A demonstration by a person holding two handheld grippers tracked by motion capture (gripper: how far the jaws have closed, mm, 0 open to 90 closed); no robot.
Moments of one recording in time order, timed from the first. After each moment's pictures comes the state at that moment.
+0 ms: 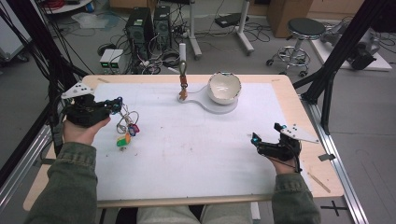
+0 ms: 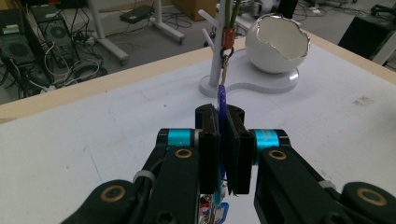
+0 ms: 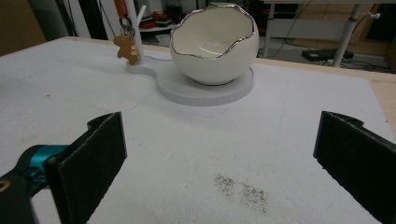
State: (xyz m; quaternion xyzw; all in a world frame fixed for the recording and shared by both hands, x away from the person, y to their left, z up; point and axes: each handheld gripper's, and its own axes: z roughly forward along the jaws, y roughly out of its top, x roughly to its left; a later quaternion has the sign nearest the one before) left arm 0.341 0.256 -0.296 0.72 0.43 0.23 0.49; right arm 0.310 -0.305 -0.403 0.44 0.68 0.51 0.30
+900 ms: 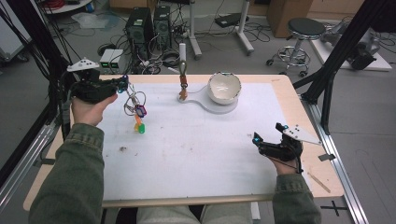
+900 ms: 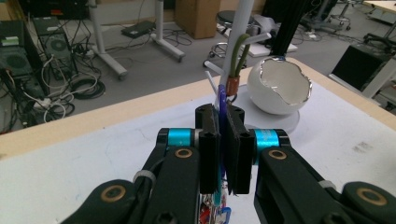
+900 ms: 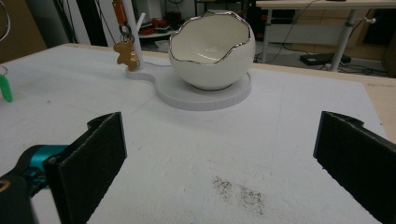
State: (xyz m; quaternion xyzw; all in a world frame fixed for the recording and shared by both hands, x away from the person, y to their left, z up) left arm 0.388 0.242 -0.263 0.70 0.44 0.23 0.52; right arm 0.307 -0.308 -0.401 0.44 0.67 0.52 0.30
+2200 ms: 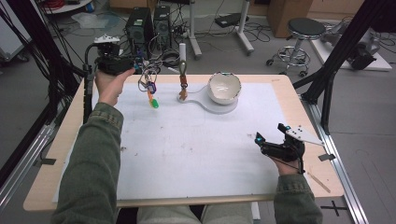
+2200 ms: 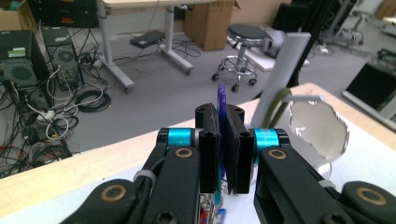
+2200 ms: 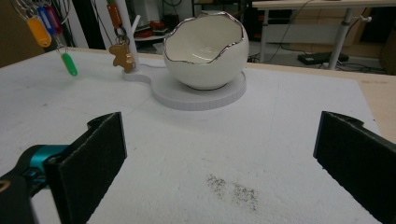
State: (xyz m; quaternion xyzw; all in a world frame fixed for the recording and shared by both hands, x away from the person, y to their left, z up) left arm 0.480 0.214 -0.258 0.68 0.46 0.23 0.53; right arm 0.307 -0.315 -0.403 0.45 0.66 0.52 0.30
